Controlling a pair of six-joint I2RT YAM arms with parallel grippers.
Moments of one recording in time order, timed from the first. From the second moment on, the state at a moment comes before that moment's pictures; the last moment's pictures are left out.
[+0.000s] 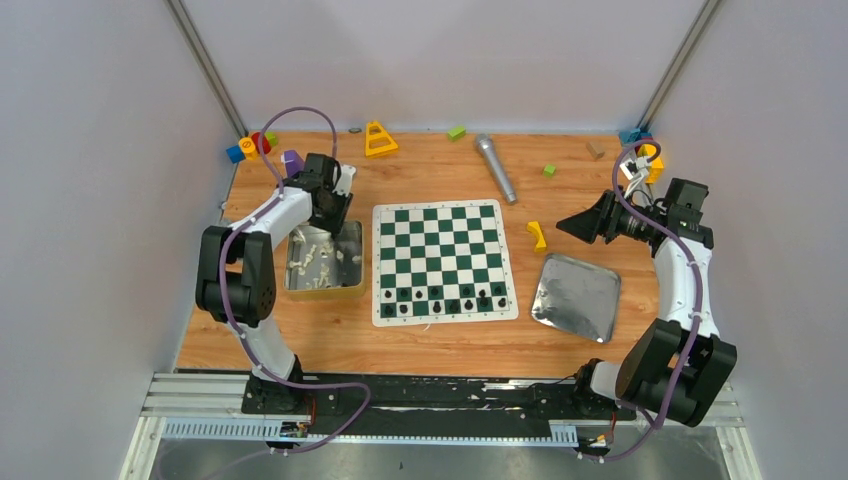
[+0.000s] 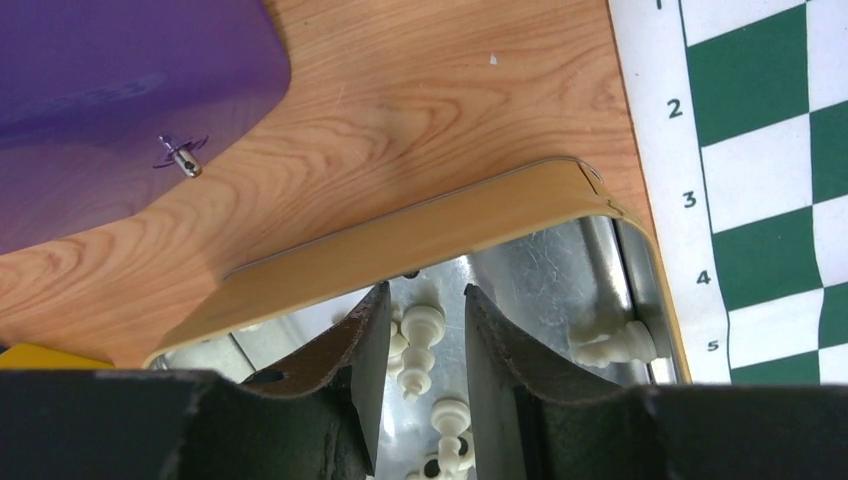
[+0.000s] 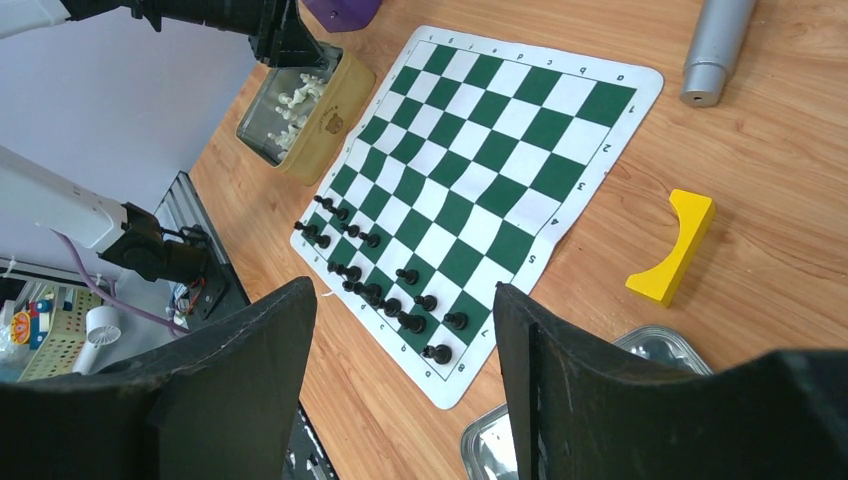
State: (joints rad) left arm -0.17 1.76 1.24 -0.56 0.01 0.16; right arm -0.40 1.28 1.03 -0.60 -1.25 -0.20
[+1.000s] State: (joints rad) left arm -0.08 1.82 1.16 -0.41 0.05 0.01; right arm -0.40 1.29 1.03 -0.61 -1.28 -0.22
